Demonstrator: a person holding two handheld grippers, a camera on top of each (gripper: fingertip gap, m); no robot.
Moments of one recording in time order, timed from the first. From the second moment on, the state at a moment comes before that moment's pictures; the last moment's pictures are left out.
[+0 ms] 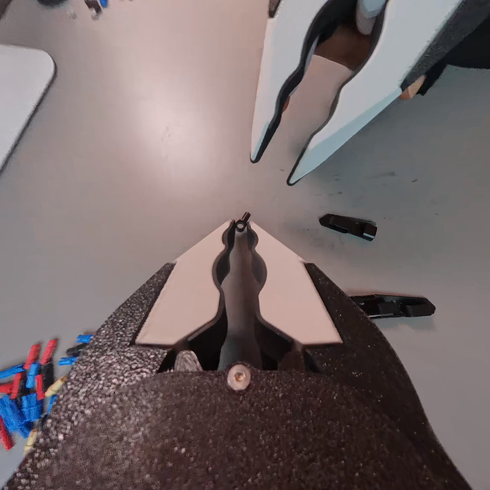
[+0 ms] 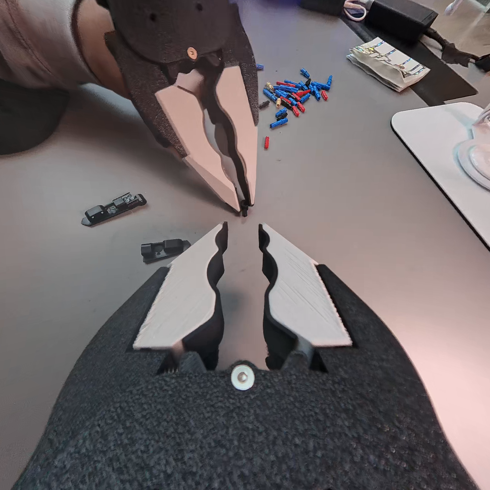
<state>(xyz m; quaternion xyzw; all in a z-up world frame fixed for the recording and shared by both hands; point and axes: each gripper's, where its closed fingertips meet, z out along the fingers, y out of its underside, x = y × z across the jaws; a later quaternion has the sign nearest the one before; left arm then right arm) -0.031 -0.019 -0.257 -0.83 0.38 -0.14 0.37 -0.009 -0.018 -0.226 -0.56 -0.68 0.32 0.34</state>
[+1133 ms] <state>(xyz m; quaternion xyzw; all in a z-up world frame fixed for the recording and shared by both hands) -0.030 -0.052 -0.134 -0.70 0.16 -0.34 0.60 0.085 0.183 -0.185 -0.73 -0.55 0.17 0.37</state>
